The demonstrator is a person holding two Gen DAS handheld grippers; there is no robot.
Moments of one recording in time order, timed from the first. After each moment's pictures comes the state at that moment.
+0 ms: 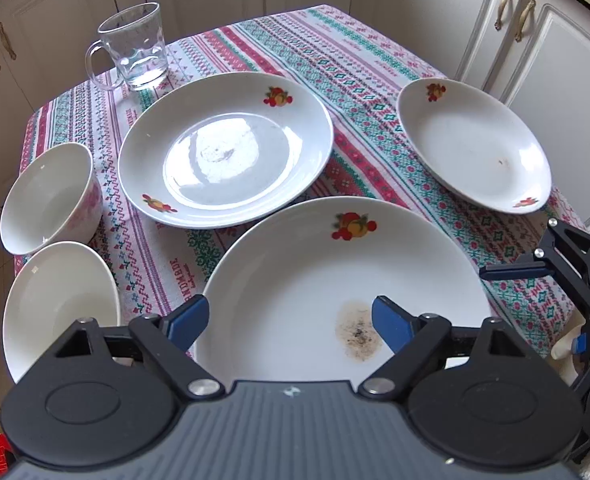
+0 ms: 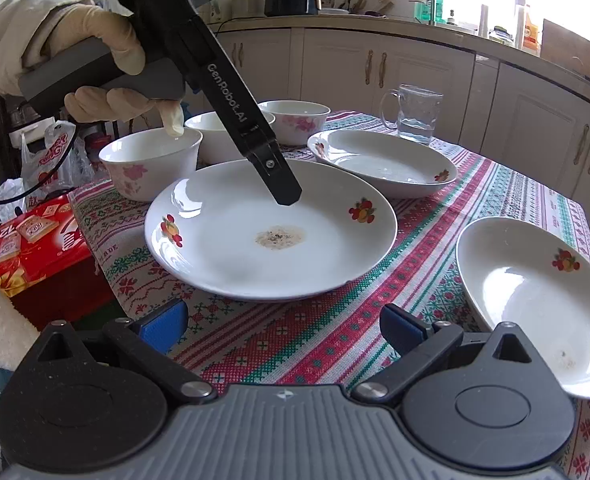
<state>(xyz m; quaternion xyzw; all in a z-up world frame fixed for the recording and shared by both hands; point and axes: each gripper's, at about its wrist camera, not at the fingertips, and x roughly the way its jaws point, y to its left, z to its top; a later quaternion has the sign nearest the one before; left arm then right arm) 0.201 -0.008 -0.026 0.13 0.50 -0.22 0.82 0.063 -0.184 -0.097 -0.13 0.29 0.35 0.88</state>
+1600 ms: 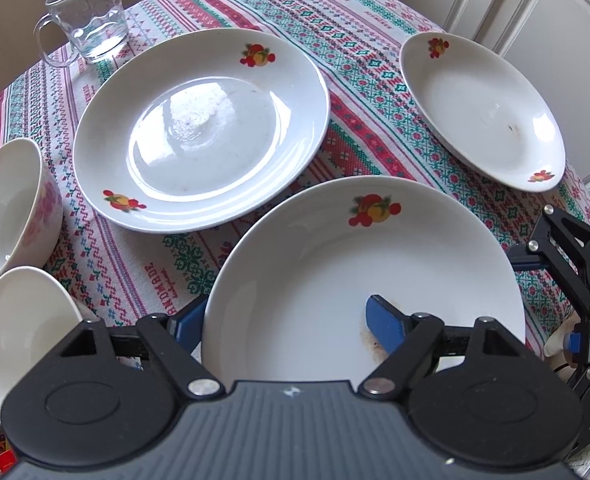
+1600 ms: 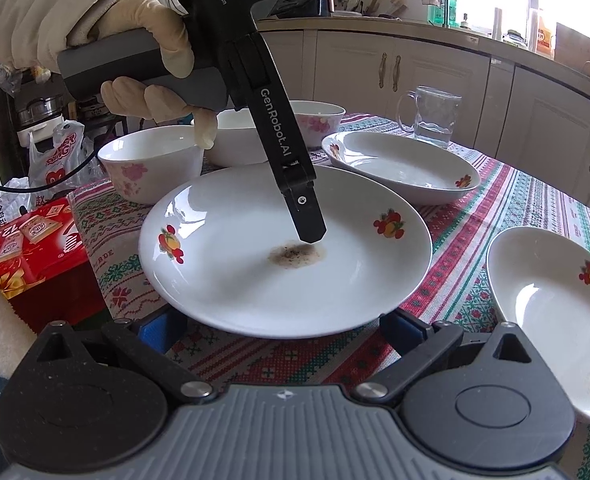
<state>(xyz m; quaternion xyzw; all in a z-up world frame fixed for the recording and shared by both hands) 0.235 -0.020 -0.048 0.16 0.57 -0.25 0.77 0.076 -0.171 -0.107 -0.13 0.29 0.37 0.88</state>
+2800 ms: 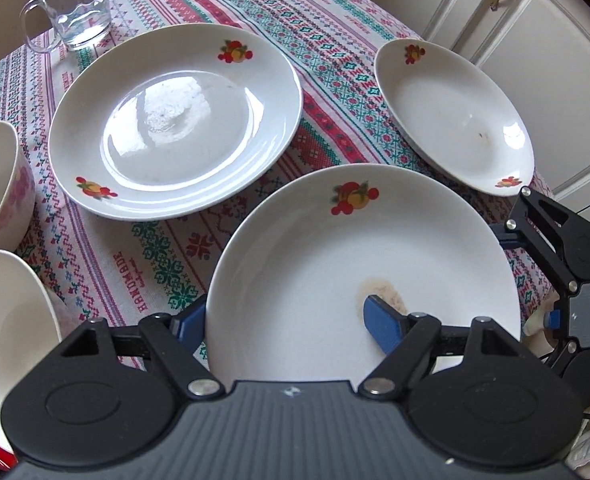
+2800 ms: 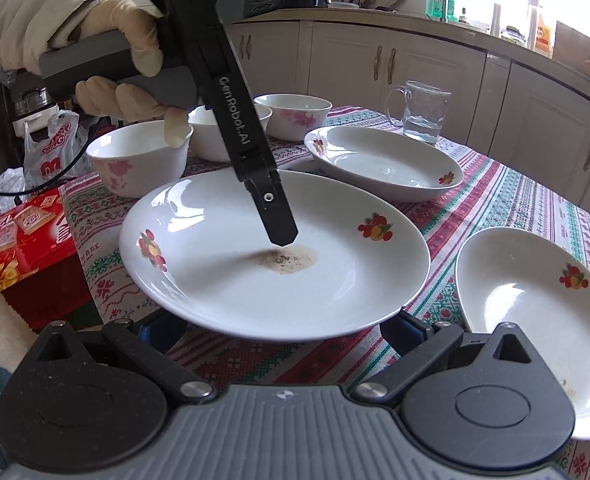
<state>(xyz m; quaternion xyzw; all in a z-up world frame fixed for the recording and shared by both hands) 0.230 -0.017 -0.046 0.12 0.57 -0.29 0.76 0.084 -0.184 -0.099 -0.15 0.30 0.36 0.87</state>
